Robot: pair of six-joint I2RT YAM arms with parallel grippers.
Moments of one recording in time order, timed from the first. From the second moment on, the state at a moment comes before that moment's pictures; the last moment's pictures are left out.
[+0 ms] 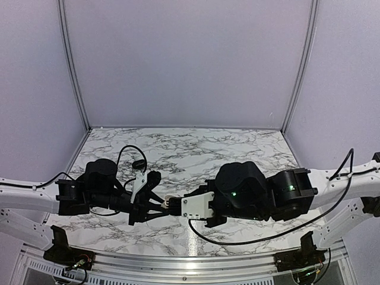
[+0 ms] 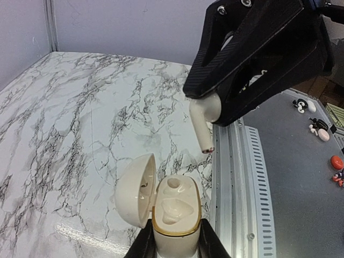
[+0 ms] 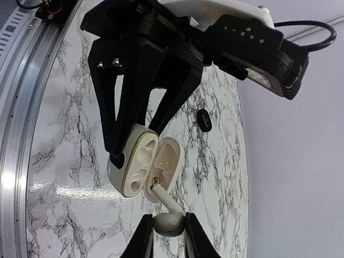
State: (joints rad) left arm -1.07 1.12 0.59 0.15 0.40 0.00; right arm 1.45 1.33 1.12 -0.39 0.39 -0.63
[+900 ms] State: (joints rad) left arm -1.07 1.18 0.63 0.10 0.48 -0.02; right arm 1.51 1.44 1.16 -0.40 0.53 -0.71
